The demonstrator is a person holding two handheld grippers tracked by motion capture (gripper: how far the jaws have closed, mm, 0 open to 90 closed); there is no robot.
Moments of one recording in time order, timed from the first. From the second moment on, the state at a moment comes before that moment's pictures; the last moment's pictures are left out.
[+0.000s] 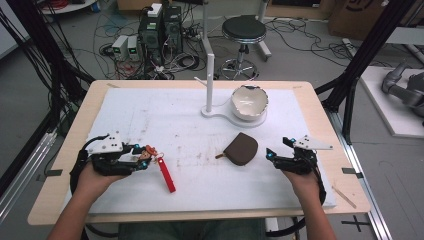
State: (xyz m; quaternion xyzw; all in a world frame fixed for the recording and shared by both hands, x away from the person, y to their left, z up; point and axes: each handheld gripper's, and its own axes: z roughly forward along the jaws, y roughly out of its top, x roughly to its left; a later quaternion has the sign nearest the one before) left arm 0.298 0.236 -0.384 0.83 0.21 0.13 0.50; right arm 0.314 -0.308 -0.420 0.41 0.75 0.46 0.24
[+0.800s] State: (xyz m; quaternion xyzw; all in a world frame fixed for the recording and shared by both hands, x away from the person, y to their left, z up) left arm 0.332 0.200 -0.309 0.82 0.17 0.13 0.53; right arm 0.314 -0.312 -0.420 0.42 0.75 0.46 0.24
